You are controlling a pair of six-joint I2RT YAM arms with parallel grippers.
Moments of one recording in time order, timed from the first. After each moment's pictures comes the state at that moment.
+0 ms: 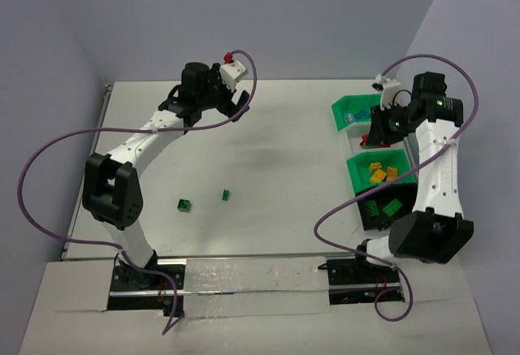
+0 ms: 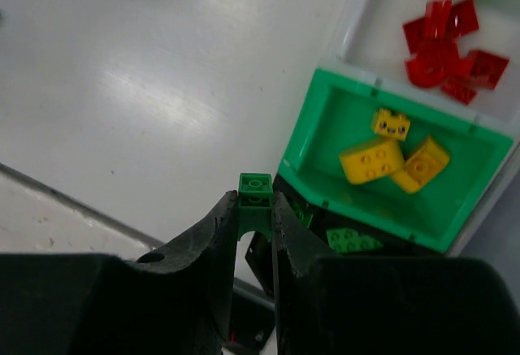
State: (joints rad) left arm -0.44 1.77 1.50 -0.12 0.35 0.30; right arm -0.24 1.40 1.59 -1.28 -0.46 -0.48
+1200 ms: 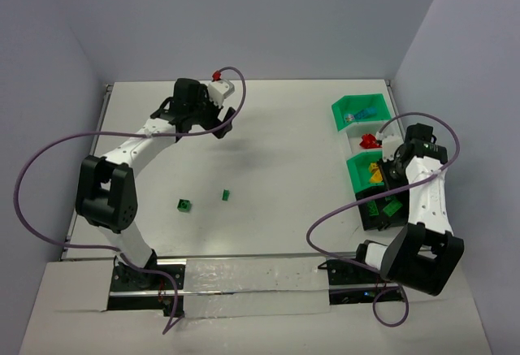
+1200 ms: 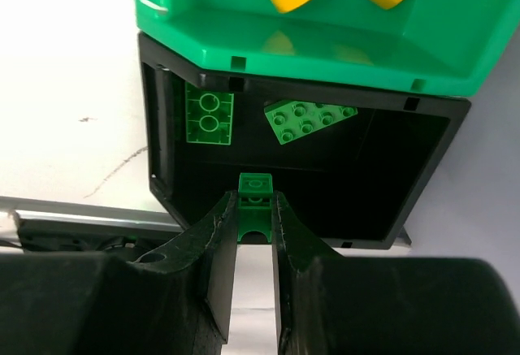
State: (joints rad) left arm -0.37 1.73 1.34 -0.22 0.29 0.32; right arm -0.38 1.19 1.00 -1.10 -0.07 -0.59
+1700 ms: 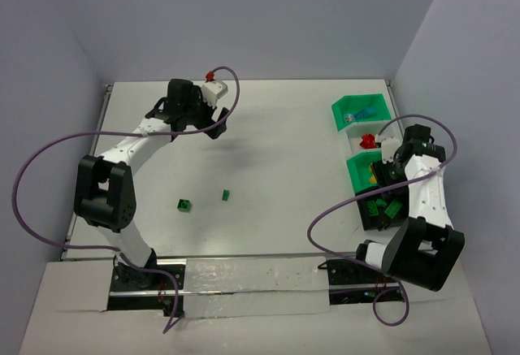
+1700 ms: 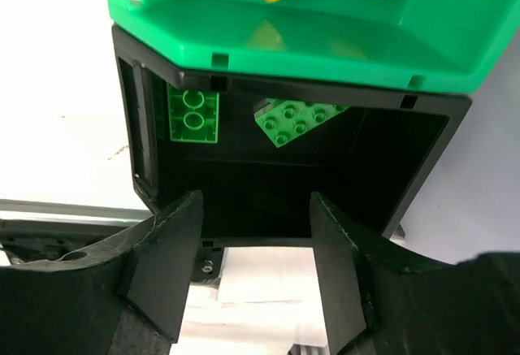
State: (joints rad) left arm -0.33 1.73 1.32 -0.24 0.32 0.32; right arm -0.38 1.22 0.98 -1.09 -0.02 -0.59
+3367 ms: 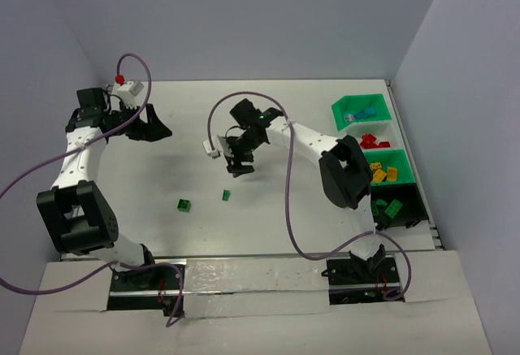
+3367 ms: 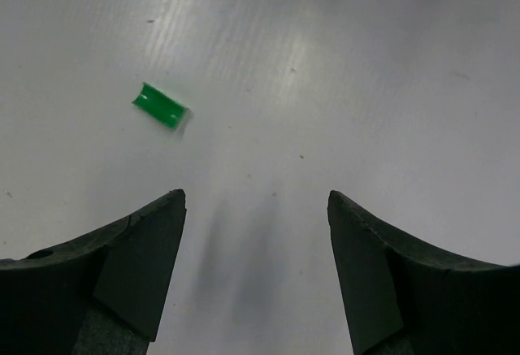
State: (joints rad) left arm 0.21 1.54 1.26 -0.59 0.81 0.22; right arm 0.70 2.08 1.74 -0.77 -0.63 -1.06
